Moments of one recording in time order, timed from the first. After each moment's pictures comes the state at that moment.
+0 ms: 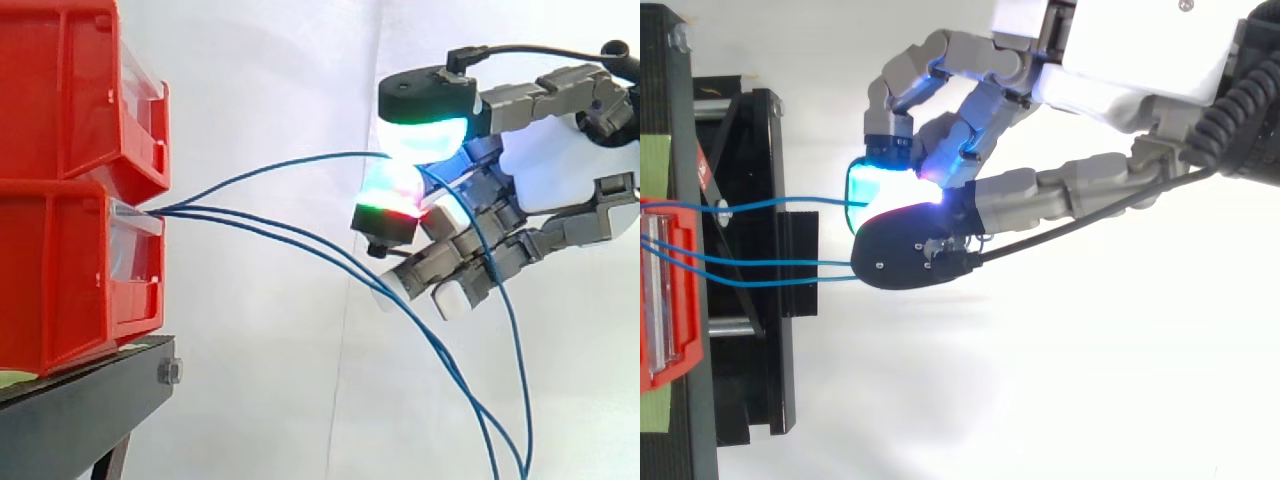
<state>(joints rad) 0.12 -2.18 -1.11 -3.16 -1.19 -0.13</state>
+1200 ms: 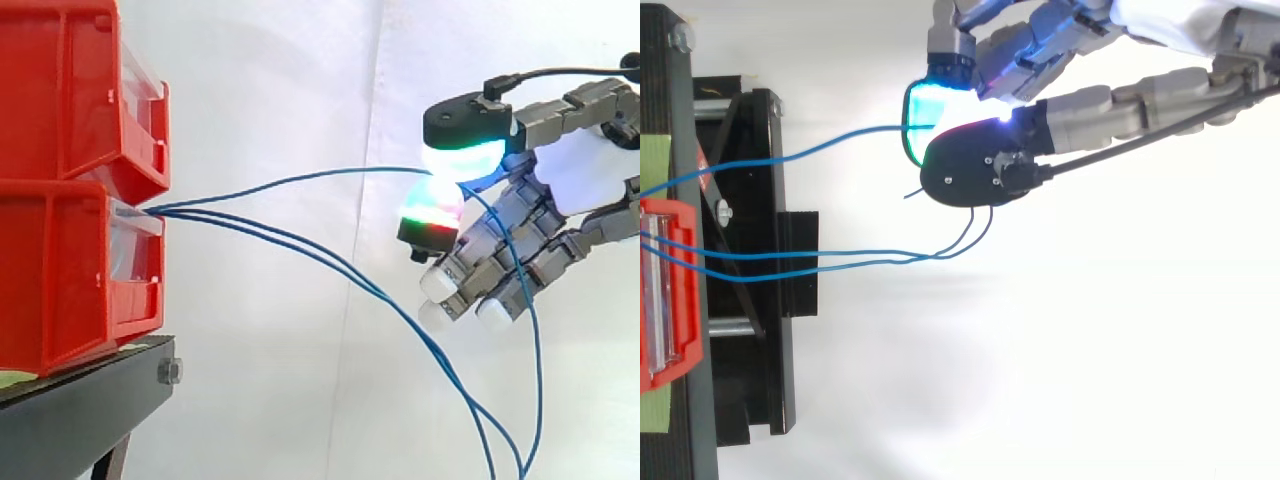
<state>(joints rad) 0.08 -2.14 -1.11 -3.32 -1.18 -0.14</state>
